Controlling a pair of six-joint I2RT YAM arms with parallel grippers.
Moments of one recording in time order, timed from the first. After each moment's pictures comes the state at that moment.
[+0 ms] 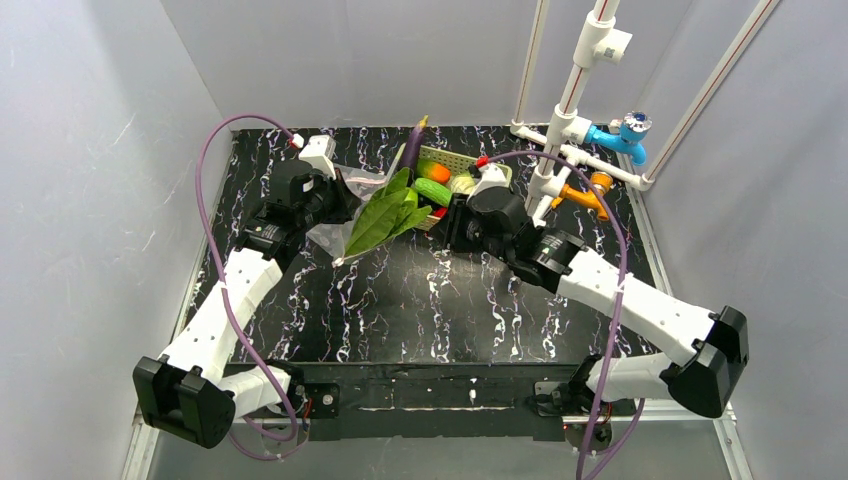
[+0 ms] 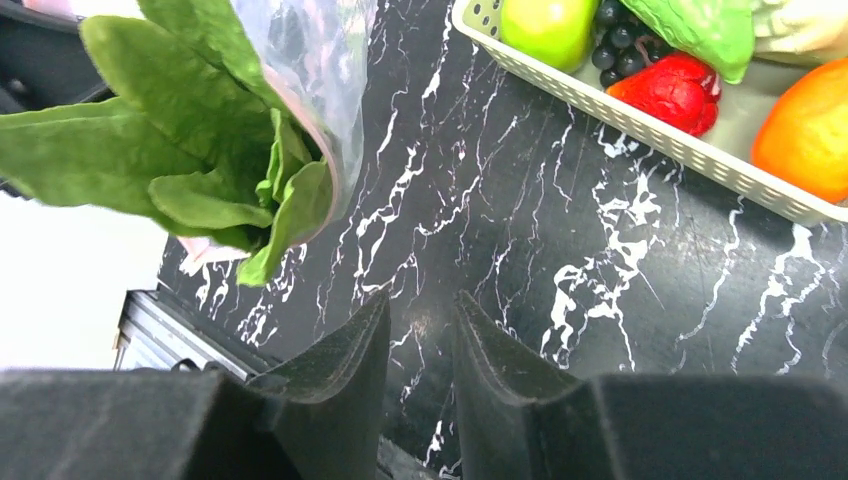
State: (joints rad) left arm -0.32 1.15 1.08 -0.40 0.14 -0.32; right arm 0.91 1.25 1.15 -0.36 0.17 0.69
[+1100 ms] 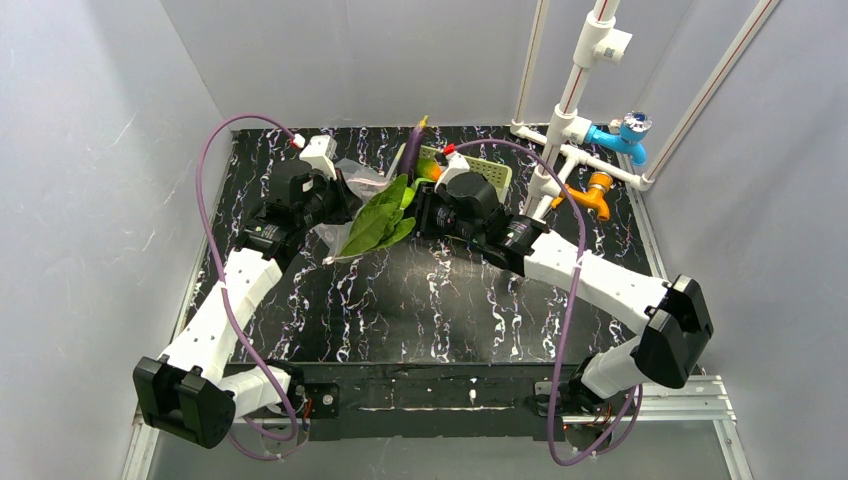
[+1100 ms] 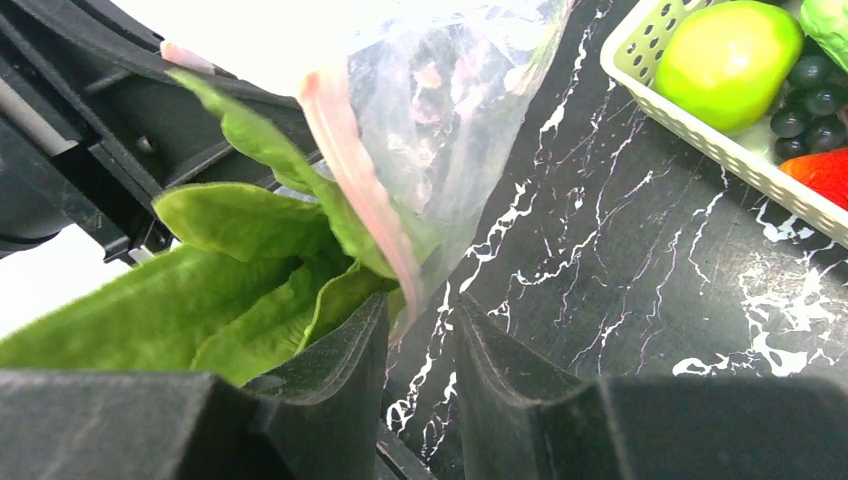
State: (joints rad) left arm -0.32 1.15 1.08 -0.40 0.17 -0.33; right arm 0.90 1.45 1.22 -0.12 -0.01 0.70
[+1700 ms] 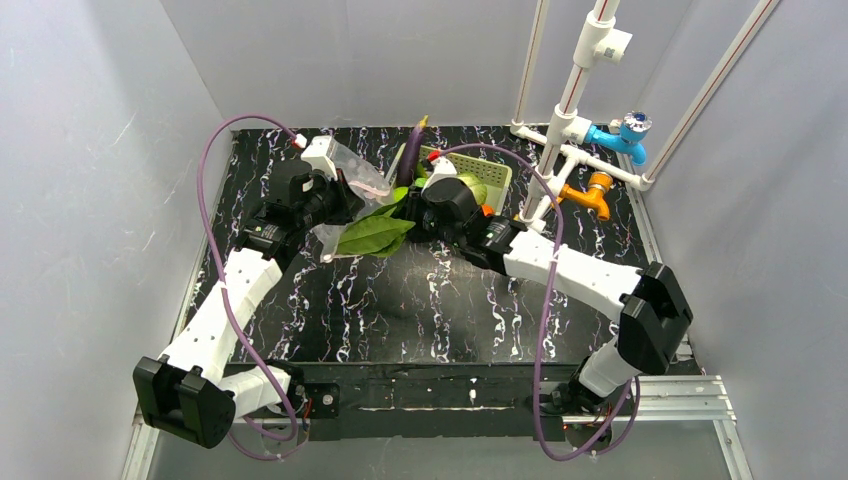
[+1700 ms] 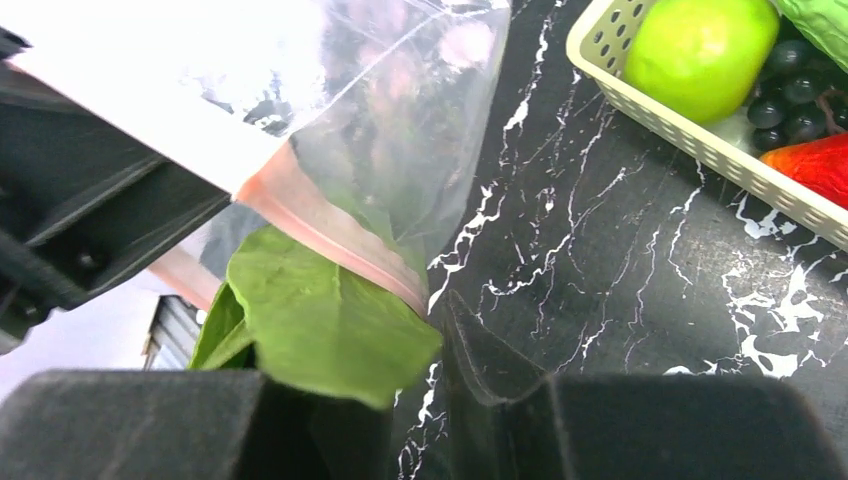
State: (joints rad) left arm -0.32 1.15 1.08 -0.40 0.20 -0.33; right arm 0.94 1.55 1.26 -0.11 0.10 0.70
